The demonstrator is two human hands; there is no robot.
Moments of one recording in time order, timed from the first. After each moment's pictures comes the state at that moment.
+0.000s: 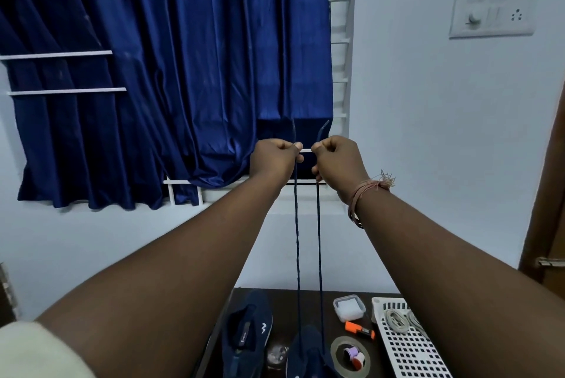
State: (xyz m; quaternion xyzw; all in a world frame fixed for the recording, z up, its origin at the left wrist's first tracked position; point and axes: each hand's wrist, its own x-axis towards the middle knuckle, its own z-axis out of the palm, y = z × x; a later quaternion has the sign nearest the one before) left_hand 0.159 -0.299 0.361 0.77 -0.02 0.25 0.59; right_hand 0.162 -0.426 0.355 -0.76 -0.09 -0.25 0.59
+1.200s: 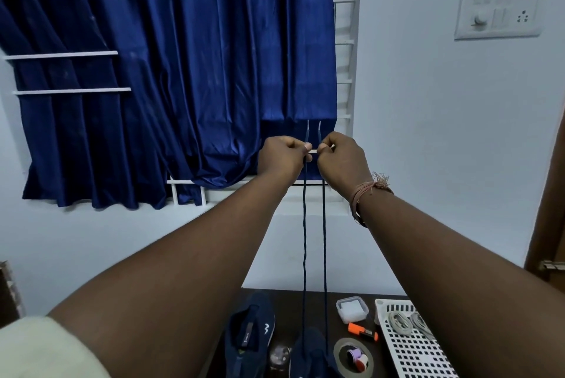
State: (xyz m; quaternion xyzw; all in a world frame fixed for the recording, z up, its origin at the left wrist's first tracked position) left_hand 0.152 -0.303 0.367 0.78 -0.04 0.25 0.57; right_hand 0.159 -0.421 0.359 -0.82 -0.09 -0.33 0.46
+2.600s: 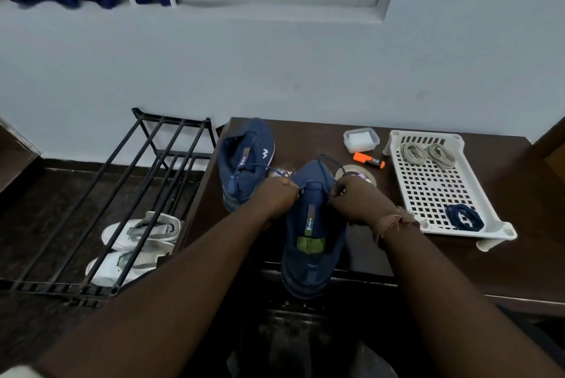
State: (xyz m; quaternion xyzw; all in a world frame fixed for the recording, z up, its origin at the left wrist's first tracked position) left_hand 0.116 -0.272 -0.027 0.87 0.10 -0.16 0.45; right_hand 0.119 -0.457 -0.014 -0.94 -0.02 0.16 0.29
